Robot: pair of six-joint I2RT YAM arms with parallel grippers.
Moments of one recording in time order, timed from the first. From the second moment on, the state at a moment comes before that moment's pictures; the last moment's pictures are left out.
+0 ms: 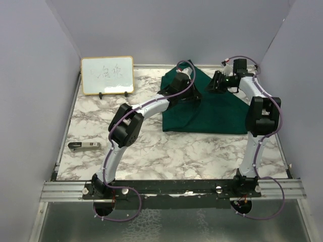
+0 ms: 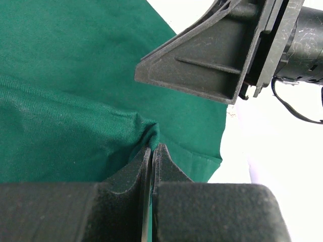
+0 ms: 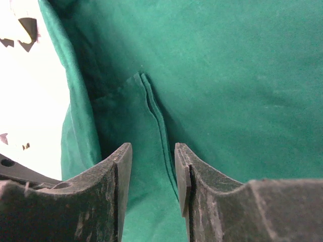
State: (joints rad) left arm -0.70 2.25 1.80 0.03 0.23 -0.84; right arm -0.04 2.15 1.74 -0.51 -0.70 0.22
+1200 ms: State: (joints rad) left arm -0.66 2.30 1.79 0.04 0.40 -0.78; right arm 0.08 2.41 2.03 -0.64 -0.71 0.17
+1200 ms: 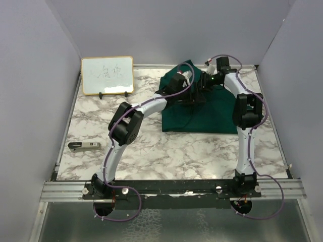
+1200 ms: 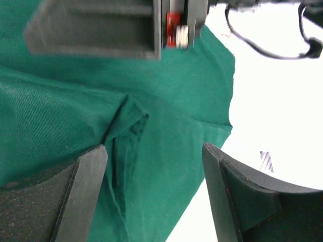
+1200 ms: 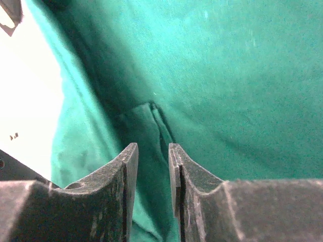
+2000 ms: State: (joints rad) left arm -0.32 2.28 1.70 0.08 0.64 -0.70; right arm 0.14 2.08 1.58 -0.49 -0.86 0.23
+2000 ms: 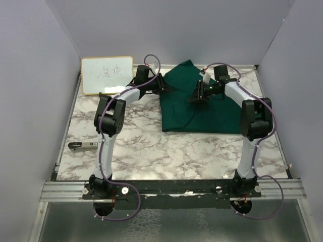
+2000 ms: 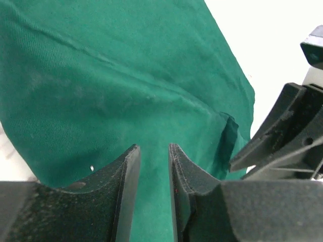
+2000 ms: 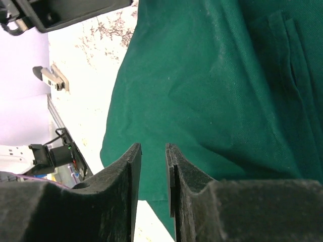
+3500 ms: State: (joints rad) left arm -0.24 2.64 2.31 -0.03 0.65 -0.67; right arm 0.27 1.91 1.53 -0.49 -0.65 0.21
